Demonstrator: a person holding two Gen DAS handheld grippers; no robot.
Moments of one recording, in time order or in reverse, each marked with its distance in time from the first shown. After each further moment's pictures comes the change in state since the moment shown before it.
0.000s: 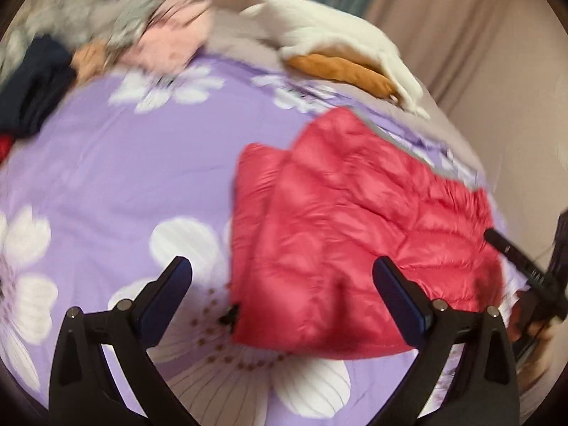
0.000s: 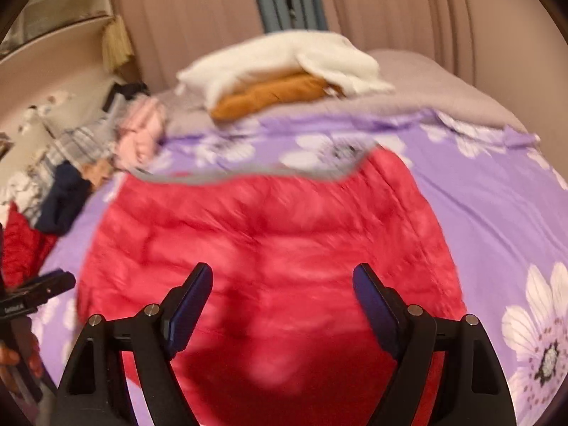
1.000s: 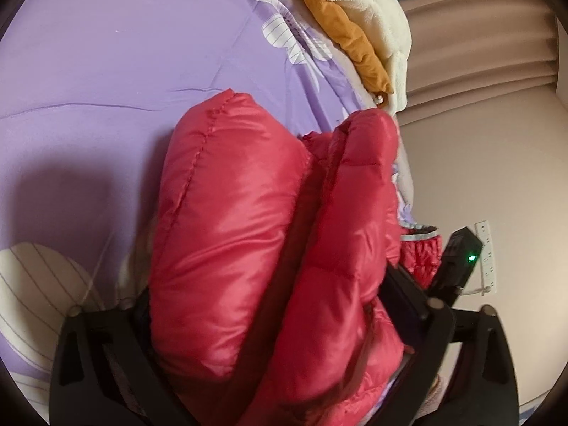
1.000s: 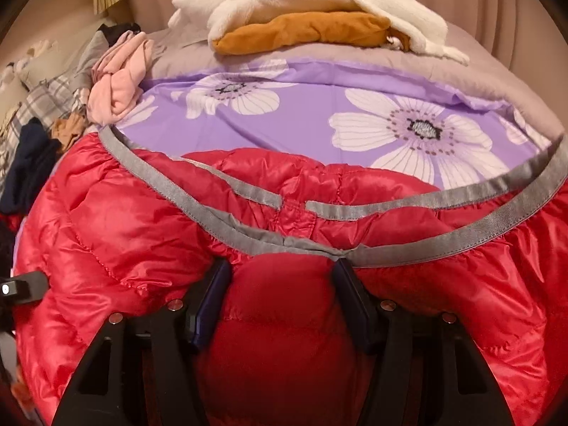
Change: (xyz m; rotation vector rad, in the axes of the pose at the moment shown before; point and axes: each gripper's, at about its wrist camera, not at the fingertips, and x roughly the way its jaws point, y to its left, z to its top) left arm 0.132 0.041 0.056 -0.337 0.267 -0.451; right arm 0.150 0.036 0.036 -0.051 0.248 -0.057
